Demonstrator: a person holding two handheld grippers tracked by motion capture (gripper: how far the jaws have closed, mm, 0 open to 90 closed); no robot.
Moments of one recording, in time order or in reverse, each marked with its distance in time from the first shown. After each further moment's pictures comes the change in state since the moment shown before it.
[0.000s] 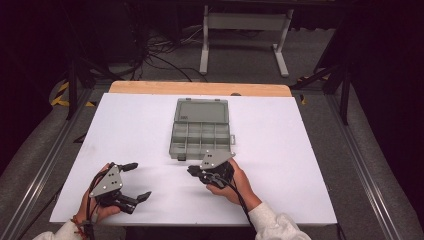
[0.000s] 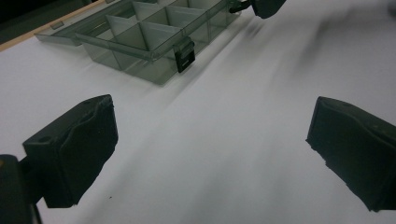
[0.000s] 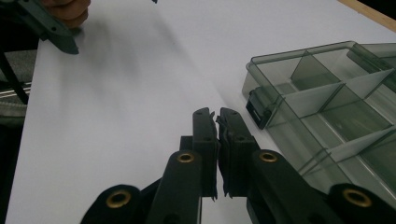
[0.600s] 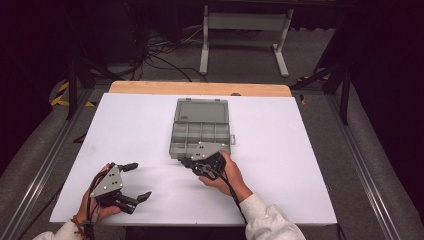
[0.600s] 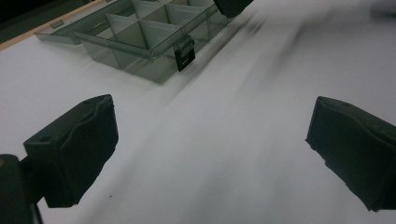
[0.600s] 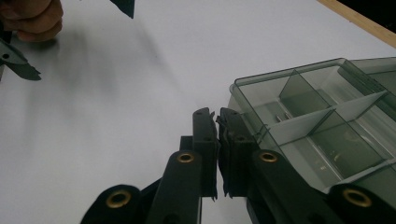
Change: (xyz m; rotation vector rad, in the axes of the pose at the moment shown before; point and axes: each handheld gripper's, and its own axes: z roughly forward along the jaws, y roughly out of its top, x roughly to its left) left arm 0.000 0.000 0.000 0.002 0.001 0.002; right arm -0.012 0.017 0.020 0.003 -0.022 -0.004
